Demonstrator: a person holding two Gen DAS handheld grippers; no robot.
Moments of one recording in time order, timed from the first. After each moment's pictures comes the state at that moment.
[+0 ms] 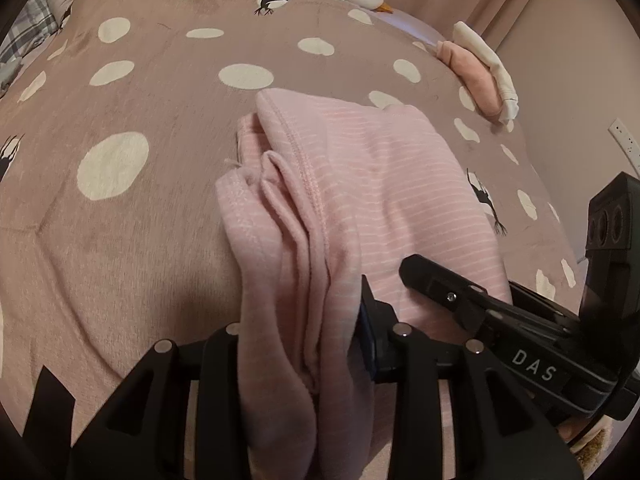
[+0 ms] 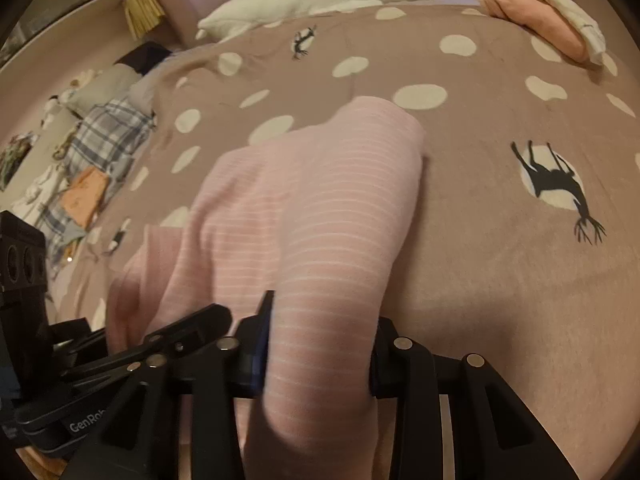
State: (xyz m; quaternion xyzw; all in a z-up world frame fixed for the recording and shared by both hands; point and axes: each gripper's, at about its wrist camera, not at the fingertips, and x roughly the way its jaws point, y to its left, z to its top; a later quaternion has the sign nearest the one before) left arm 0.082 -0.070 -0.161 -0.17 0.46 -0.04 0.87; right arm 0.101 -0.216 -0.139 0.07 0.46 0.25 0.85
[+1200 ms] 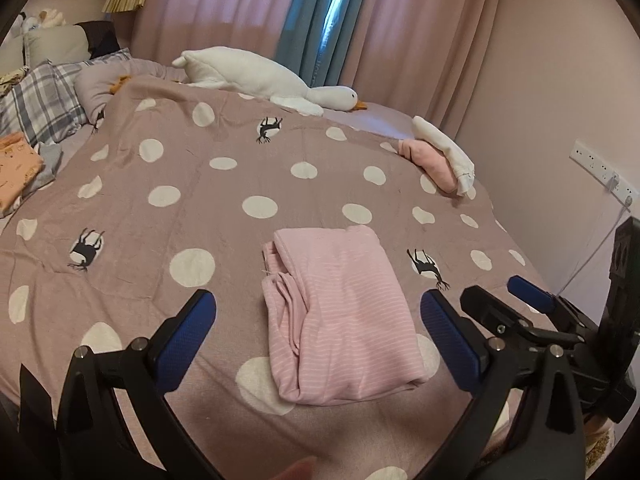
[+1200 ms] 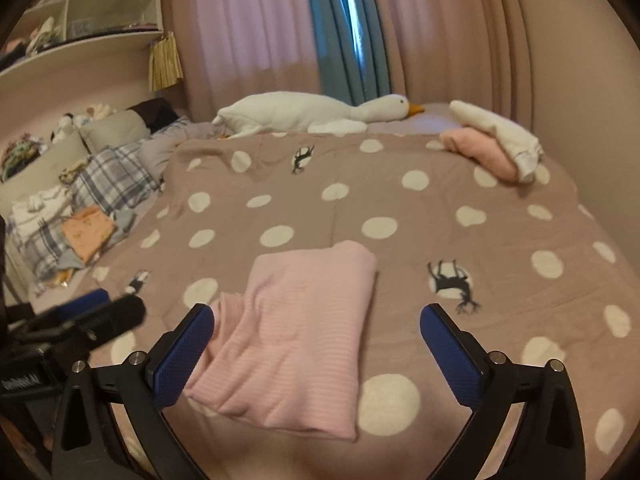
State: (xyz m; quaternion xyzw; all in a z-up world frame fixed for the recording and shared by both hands) left arm -0.022 -0.054 -0.036 -0.13 0.30 -0.02 0.94; right arm 0.011 -0.242 -0.024 0.03 0.29 0.18 0.94
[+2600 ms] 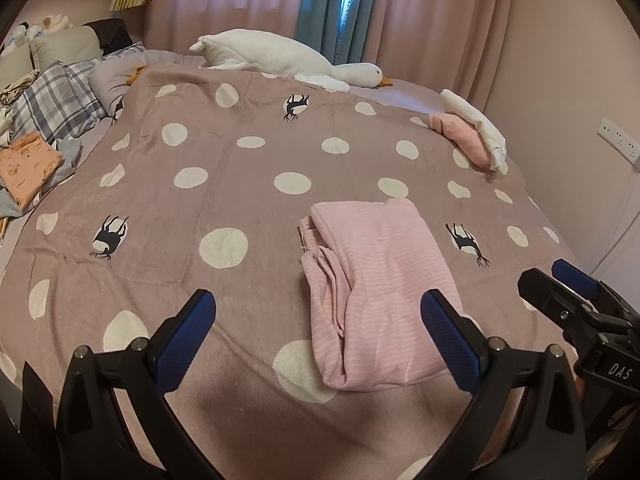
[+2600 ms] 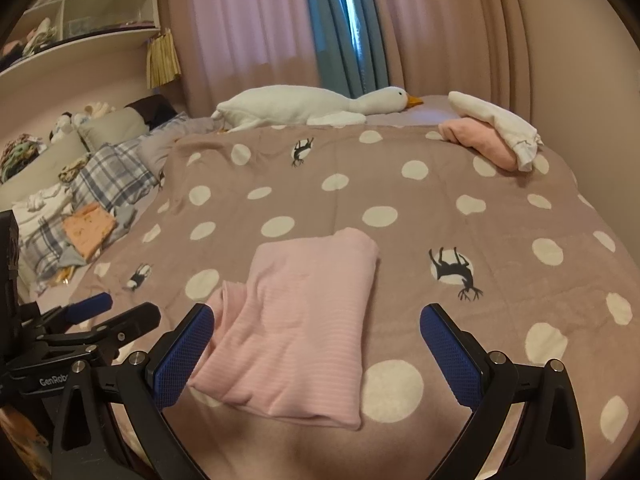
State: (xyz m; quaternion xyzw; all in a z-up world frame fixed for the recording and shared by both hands) left arm -0.015 -0.046 -0.060 -0.10 0.34 0.02 0.93; right arm 0.002 -0.239 -0.030 0.03 0.30 0.19 0.93
